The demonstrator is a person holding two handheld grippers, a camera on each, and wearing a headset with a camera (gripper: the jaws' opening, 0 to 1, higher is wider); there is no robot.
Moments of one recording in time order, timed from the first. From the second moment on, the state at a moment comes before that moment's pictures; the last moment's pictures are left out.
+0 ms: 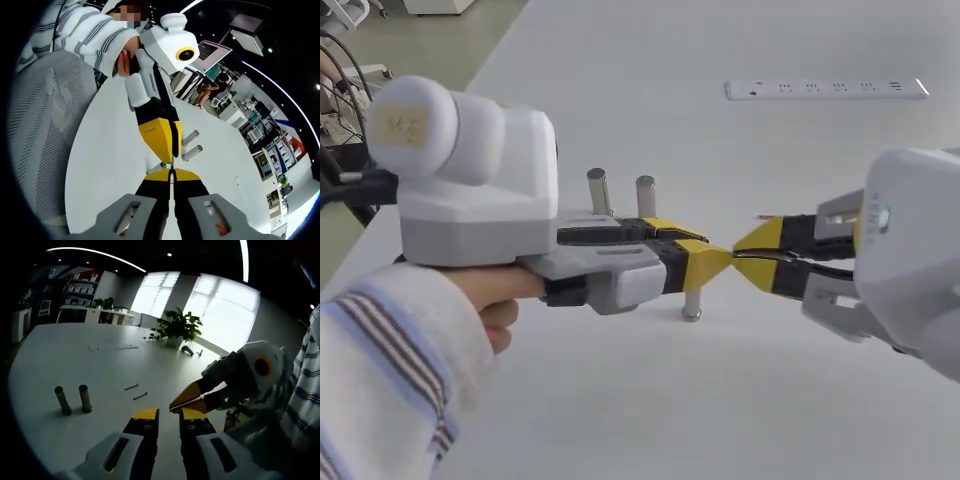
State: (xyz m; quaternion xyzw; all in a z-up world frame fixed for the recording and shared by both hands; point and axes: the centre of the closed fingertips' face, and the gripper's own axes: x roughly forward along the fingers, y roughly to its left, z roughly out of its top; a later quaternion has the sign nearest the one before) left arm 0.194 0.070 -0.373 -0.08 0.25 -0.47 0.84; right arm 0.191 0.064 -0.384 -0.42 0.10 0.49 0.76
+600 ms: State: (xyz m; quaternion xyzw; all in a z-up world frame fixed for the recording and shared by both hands) left arm 0.192 0.070 -0.379 -0.08 0.26 -0.47 0.84; right arm 0.187 0.070 -0.384 -0.43 0.09 0.50 0.75
